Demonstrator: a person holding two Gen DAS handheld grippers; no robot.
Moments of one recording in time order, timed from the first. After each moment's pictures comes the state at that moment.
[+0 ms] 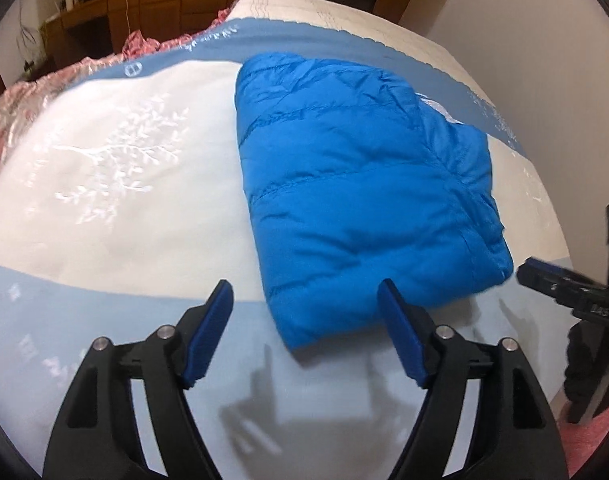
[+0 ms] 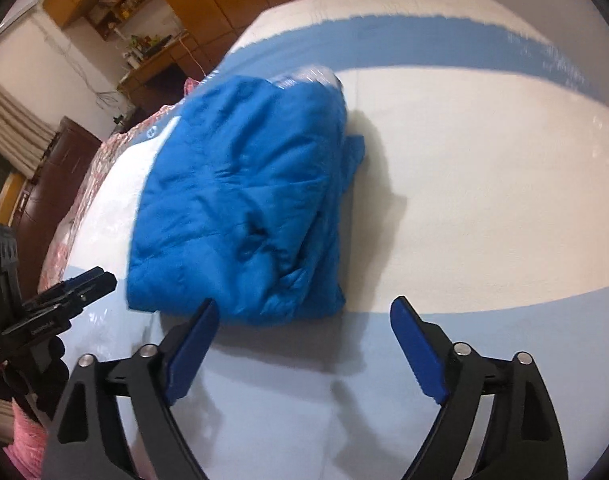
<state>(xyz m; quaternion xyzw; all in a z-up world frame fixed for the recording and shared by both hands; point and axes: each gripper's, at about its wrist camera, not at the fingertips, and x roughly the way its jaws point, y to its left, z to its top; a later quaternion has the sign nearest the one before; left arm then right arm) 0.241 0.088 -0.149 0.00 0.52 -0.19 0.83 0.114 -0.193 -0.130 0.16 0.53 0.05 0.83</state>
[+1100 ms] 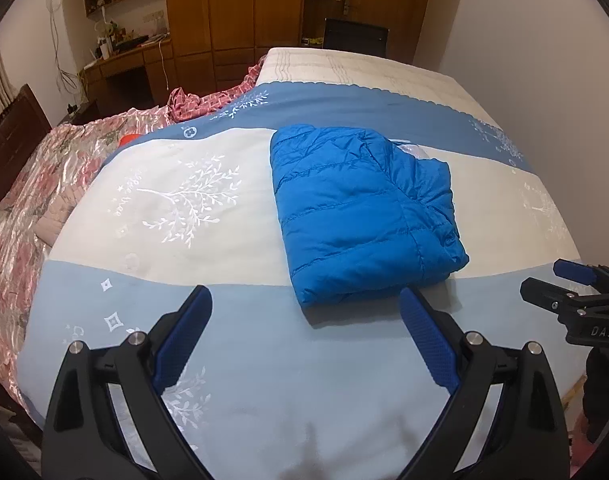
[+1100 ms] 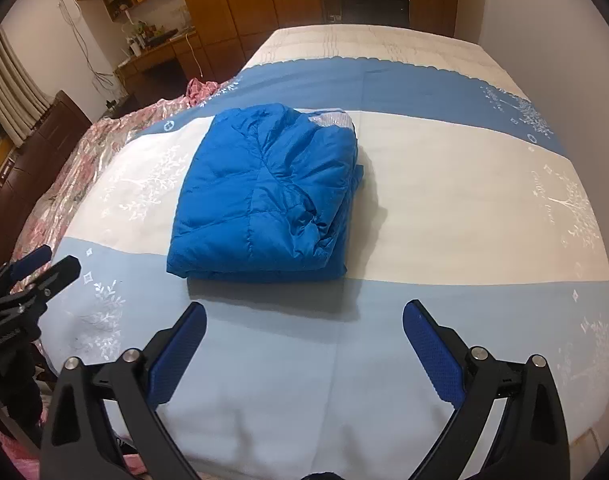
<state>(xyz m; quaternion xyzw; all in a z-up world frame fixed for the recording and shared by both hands) 0.151 0.097 -0.044 0.04 0.45 -0.13 0.88 0.065 -0.140 -0.042 0.08 0.51 0.01 0.85</state>
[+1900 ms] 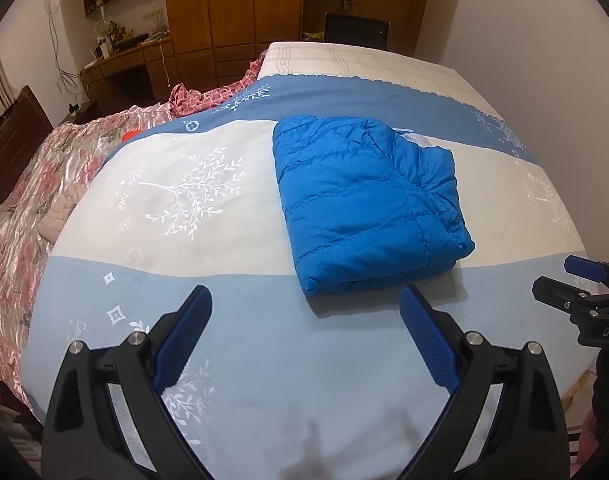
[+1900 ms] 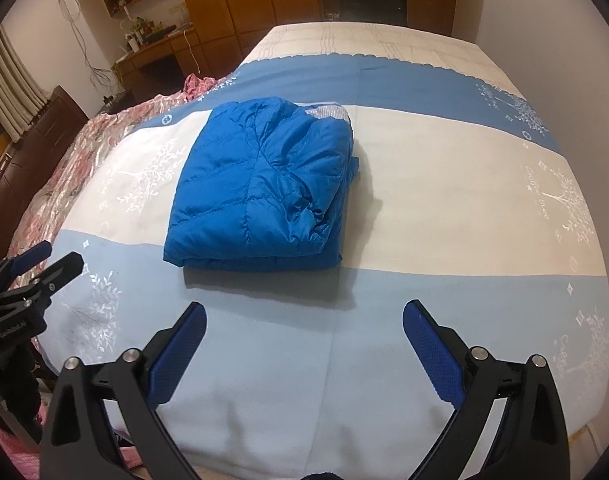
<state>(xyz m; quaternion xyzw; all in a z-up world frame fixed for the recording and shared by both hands) 0.142 0.093 -0.054 0.04 0.46 -0.12 0.88 0.055 -0.140 -0.044 0.08 0.52 0.00 0.85</state>
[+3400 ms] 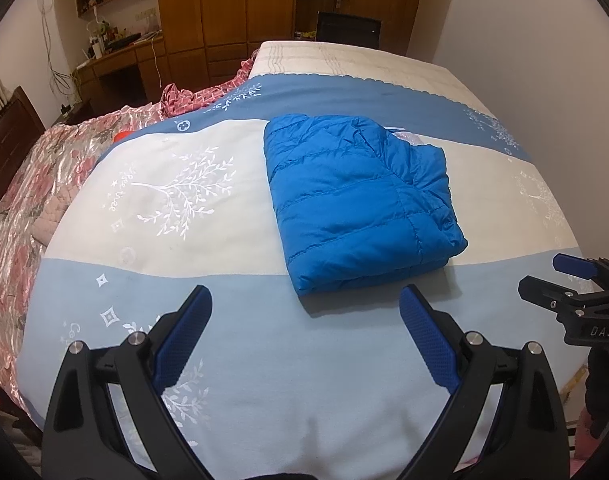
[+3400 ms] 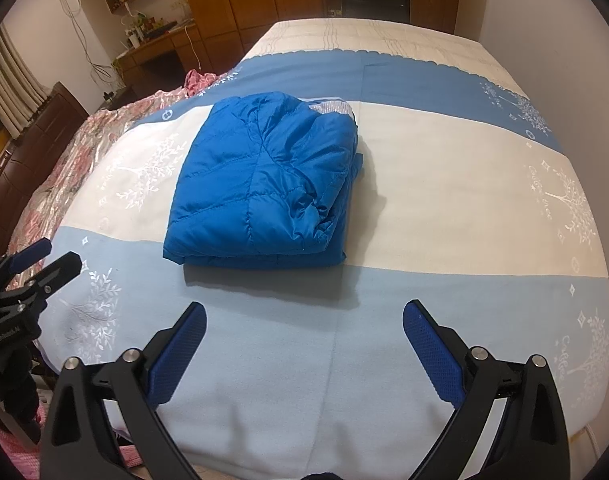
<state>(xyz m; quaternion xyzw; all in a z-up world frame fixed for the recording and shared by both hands) 0.142 0.092 -0.054 0.04 0.46 -0.14 0.87 0.058 -0.137 -0.046 0.07 0.52 0.01 0.85</state>
